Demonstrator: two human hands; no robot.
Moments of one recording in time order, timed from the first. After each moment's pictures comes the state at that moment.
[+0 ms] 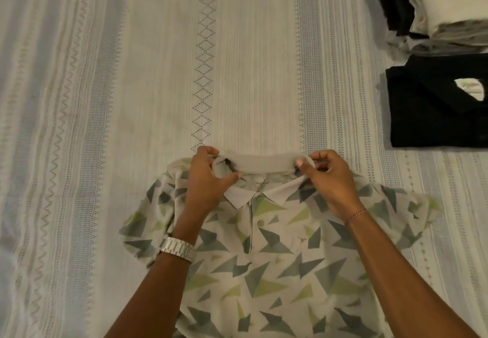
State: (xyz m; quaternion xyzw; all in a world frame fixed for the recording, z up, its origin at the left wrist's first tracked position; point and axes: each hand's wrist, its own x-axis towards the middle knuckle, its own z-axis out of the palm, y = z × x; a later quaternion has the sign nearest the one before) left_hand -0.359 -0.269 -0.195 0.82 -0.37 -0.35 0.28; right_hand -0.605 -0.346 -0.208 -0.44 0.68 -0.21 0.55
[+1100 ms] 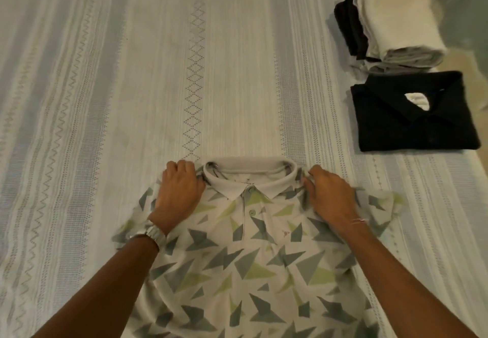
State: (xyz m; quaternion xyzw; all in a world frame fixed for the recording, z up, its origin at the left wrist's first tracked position) left_hand -0.319 -0.249 -0.205 0.77 -0.63 -0.10 0.01; right_hand -0.646 -0.326 -0.193 -0.76 0.62 -0.01 0.20
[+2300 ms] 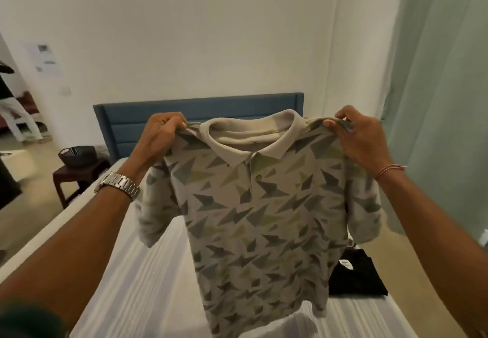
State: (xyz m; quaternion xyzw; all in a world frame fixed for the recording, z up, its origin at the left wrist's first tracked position) left_hand -0.297 -0.189 0.483 0.59 -0.62 -0.04 0.52; right_hand -0.695 -0.310 0.459 -0.76 0.42 -0.50 -0.02
